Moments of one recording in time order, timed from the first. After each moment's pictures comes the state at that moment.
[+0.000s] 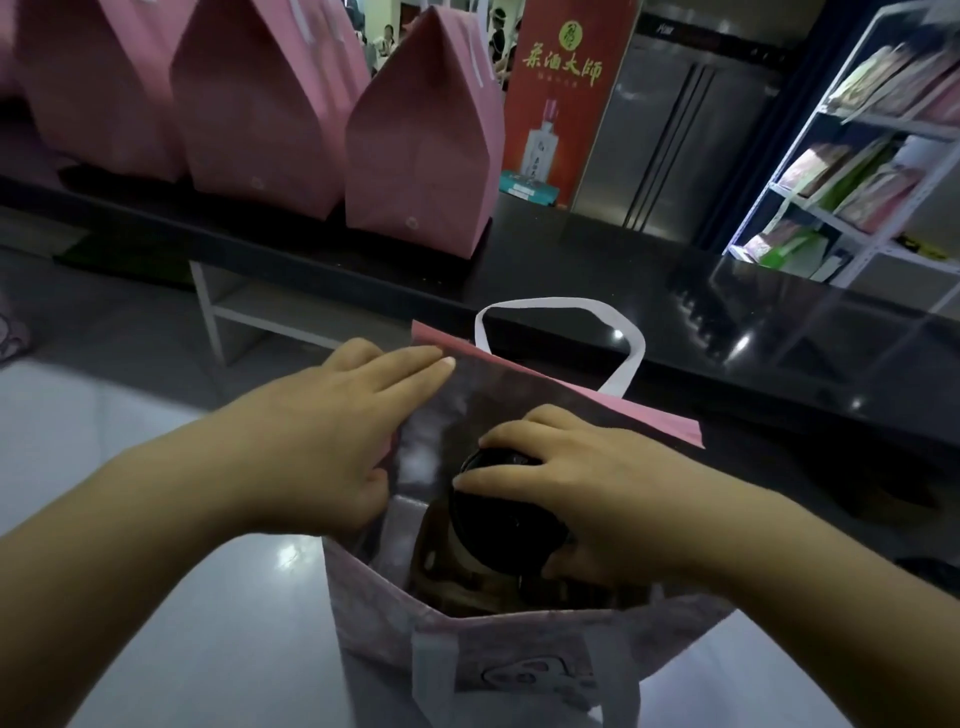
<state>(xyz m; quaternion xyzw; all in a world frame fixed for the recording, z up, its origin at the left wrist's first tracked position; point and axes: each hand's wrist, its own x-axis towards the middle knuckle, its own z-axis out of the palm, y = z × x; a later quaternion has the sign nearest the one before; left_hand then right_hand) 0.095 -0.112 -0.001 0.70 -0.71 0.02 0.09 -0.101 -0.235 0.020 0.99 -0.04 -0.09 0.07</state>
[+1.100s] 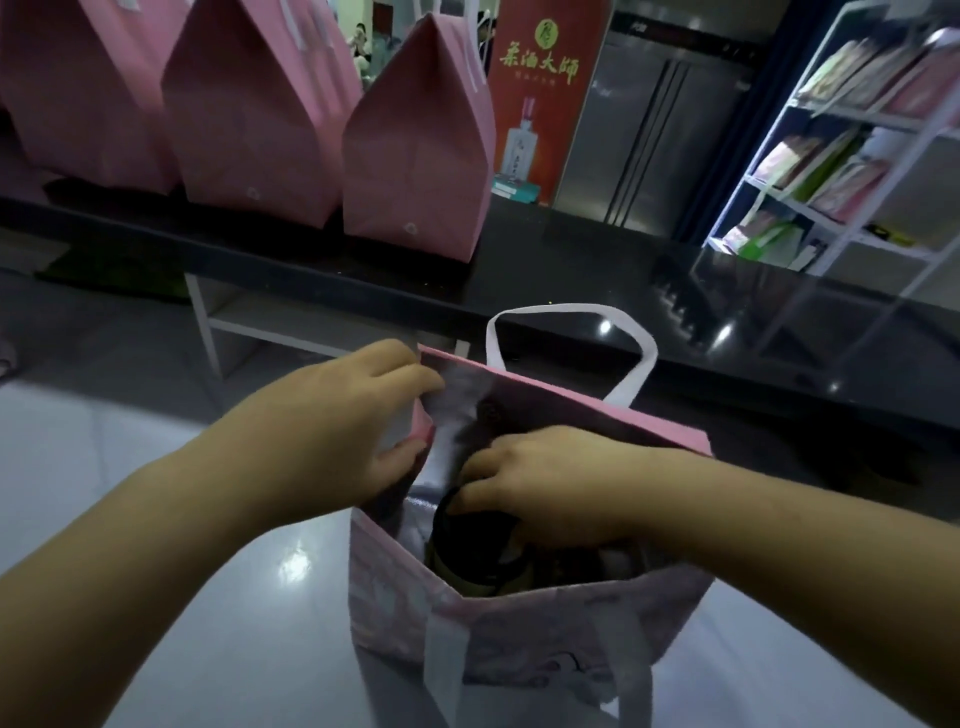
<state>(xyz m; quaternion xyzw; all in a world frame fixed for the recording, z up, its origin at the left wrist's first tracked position) 0.104 -0.106 0.004 0.67 -0.71 0.07 0.20 -0.054 -0.242 -0.007 0.98 0.02 -0.18 0.10</state>
